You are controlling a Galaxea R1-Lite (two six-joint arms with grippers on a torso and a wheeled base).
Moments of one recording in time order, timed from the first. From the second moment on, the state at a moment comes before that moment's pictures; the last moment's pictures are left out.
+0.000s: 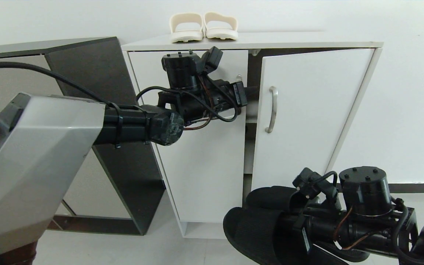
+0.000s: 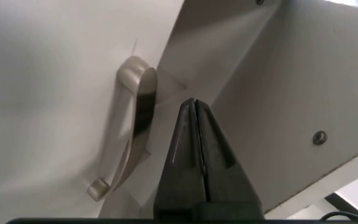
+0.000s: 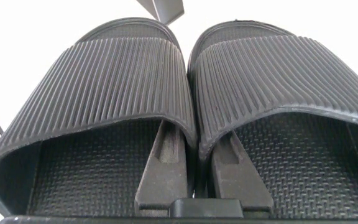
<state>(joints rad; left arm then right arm) -0.54 2.17 -1.79 -0.50 -0.47 -0.33 0.65 1.74 -0.52 -0.78 0.24 -0.02</state>
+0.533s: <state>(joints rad) -0.68 2.13 -1.69 -0.57 -0.37 -0.33 0.73 1.72 -0.46 -0.78 0.24 -0.02</state>
